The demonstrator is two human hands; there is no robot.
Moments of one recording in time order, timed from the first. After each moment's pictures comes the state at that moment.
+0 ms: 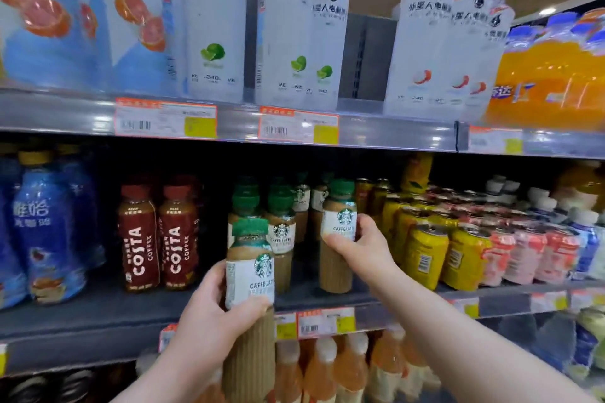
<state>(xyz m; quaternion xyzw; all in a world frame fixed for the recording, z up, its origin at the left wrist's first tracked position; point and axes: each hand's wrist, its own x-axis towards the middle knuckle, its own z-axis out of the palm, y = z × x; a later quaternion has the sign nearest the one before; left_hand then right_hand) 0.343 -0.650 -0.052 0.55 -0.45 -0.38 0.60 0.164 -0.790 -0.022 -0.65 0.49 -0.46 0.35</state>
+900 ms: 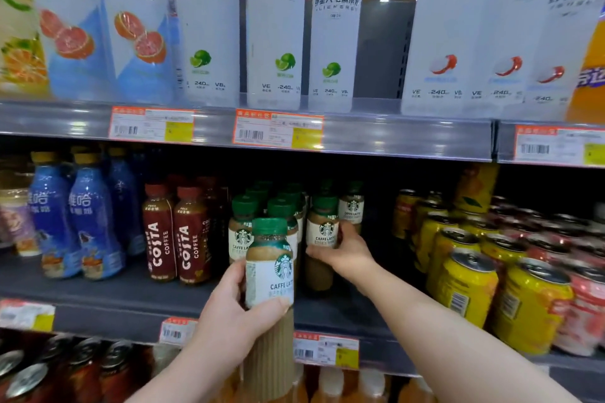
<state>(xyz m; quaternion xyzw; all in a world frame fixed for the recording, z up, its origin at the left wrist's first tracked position) 0.283 -0.684 -0.046 0.59 -0.41 -0.28 0.64 0.192 -0.880 -0.041 -0.74 0.39 -0.35 0.43</state>
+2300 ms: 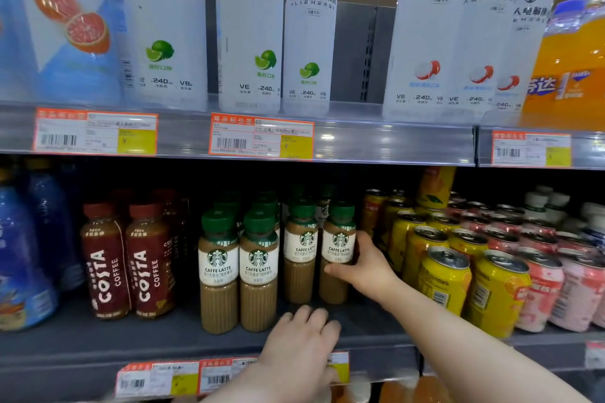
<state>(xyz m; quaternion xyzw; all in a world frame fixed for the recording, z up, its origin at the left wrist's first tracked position) 0.264 -0.789 -0.114 0.60 -0.79 0.08 0.05 0.144 -0.886 -0.044 -0.74 0.47 -0.35 0.34</state>
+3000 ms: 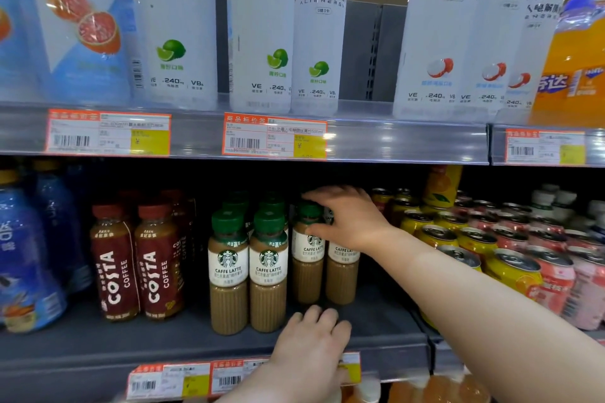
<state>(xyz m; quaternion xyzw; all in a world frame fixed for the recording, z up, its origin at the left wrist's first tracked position) 0.262 -0.787 -0.104 0.60 -0.80 0.05 0.02 0.180 -0.877 0.038 -0.91 0.37 -0.20 -0.05</state>
